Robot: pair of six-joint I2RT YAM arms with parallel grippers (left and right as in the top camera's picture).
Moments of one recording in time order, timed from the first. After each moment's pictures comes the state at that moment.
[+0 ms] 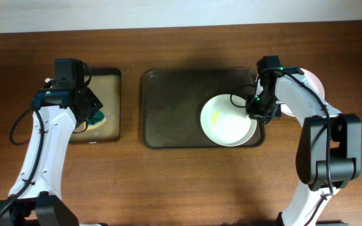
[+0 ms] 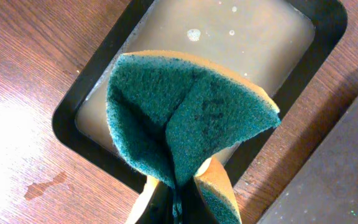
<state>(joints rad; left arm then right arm) 0.05 1.58 1.31 -0.93 -0.17 -0.58 0.04 1.99 1.40 -0.97 -0.08 0.21</state>
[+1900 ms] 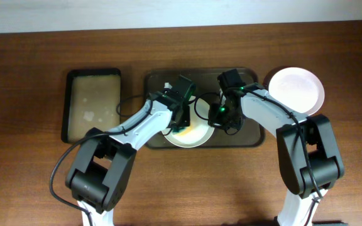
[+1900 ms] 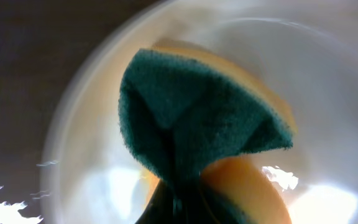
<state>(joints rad) -0.56 2.00 1.35 -0.65 -0.11 -0.52 0.30 1.98 1.26 -0.69 -0.30 0.49</state>
